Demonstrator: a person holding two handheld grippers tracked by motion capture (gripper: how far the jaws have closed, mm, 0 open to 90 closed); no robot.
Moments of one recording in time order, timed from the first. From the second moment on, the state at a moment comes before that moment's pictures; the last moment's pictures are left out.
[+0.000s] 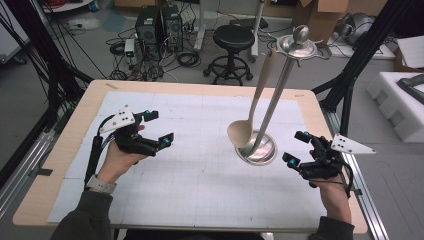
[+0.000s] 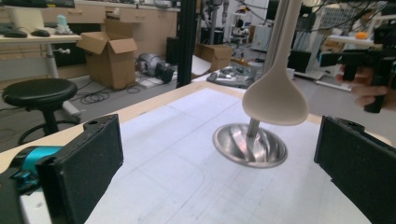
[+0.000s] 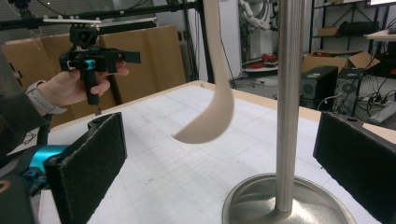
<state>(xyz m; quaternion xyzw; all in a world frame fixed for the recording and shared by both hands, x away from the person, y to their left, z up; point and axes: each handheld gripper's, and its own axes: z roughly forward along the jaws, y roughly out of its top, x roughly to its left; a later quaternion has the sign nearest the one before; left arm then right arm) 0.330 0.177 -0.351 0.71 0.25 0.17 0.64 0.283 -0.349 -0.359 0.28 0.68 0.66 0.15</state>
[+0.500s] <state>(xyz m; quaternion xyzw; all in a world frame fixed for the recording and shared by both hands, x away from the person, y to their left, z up) 0.305 0.215 -0.380 0.71 0.27 0.20 0.62 0.284 -0.344 -0.360 0.28 0.69 0.65 0.15</state>
